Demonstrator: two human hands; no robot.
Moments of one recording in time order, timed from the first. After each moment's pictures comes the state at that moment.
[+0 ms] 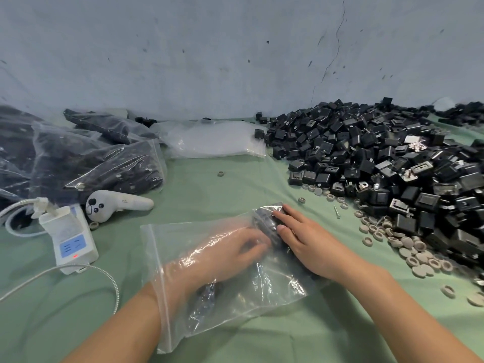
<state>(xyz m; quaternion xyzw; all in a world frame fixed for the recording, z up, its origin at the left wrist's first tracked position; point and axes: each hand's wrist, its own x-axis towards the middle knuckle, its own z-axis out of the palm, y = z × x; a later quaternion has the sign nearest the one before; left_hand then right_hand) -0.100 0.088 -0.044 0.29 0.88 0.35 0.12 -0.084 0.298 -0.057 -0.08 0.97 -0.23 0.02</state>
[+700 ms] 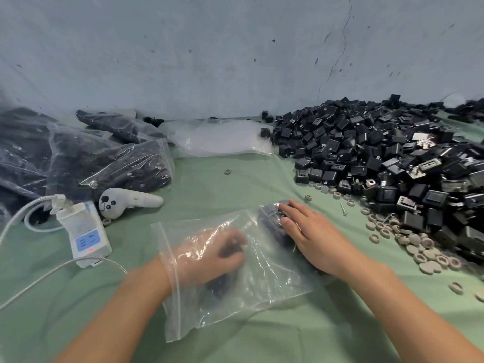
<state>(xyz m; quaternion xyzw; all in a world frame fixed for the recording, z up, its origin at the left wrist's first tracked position) -0.086 0.038 -0.031 0.25 0.93 0.27 0.11 -0.081 0.291 -0.054 -0.09 0.97 -0.21 -0.01</state>
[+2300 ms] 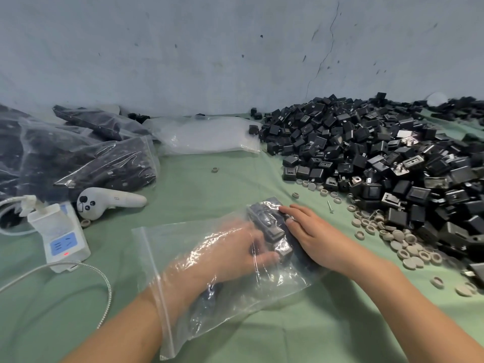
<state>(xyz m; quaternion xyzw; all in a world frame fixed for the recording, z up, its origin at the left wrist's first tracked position) -0.100 0.110 -0.054 0.33 0.90 0.26 0.10 -0.082 0.322 -0.063 -0.05 0.95 -0.30 0.03</state>
